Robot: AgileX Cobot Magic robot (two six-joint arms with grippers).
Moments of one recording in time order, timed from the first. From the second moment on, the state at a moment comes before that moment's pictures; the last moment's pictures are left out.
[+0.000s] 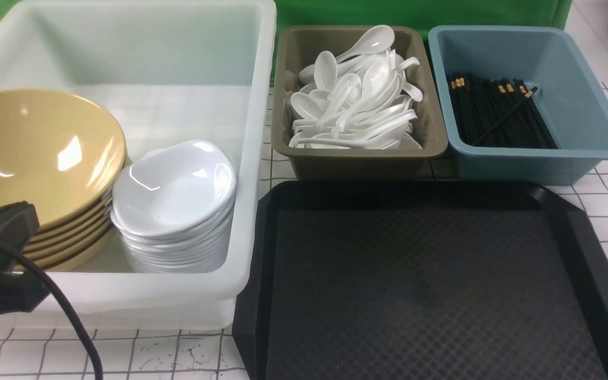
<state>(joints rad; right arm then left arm) 0.05 -0.01 0.03 -0.04 0.30 0.00 0.04 0.55 -0.44 -0.58 0.37 0.55</state>
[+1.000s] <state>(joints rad) 0.05 -0.01 0.03 -0.04 0.31 -0.01 0.03 0.11 -0.22 -0.41 0.30 0.43</state>
